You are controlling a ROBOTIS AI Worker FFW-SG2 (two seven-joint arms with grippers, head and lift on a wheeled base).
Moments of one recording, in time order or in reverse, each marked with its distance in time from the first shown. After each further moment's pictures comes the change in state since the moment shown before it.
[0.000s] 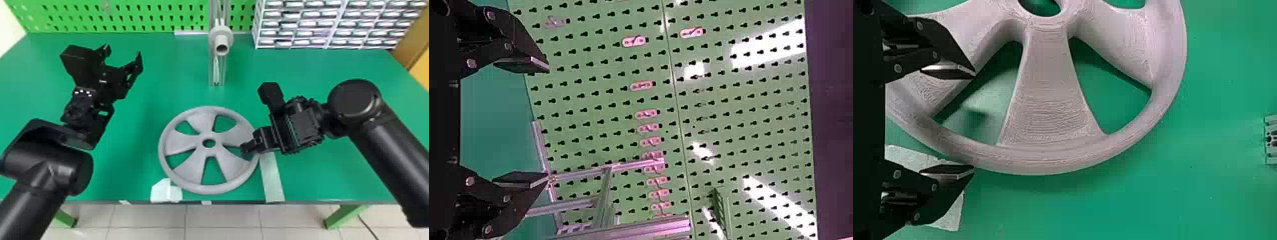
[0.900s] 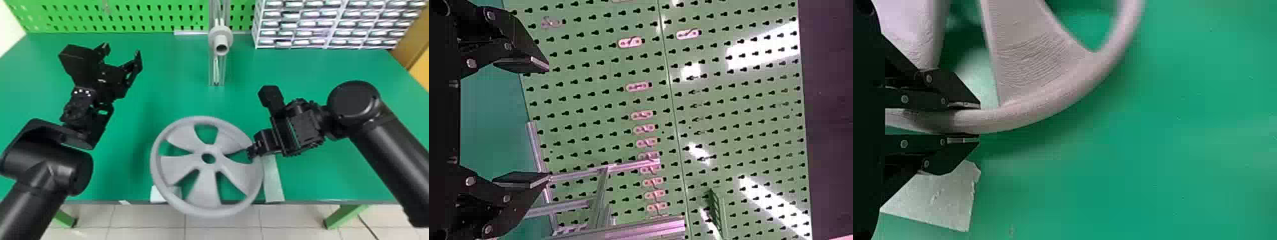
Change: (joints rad) left arm 0.001 0.002 -0.001 0.000 0.000 -0.013 0.003; right arm -0.003 -0.005 0.011 0.016 -0.009 0.010 0.000
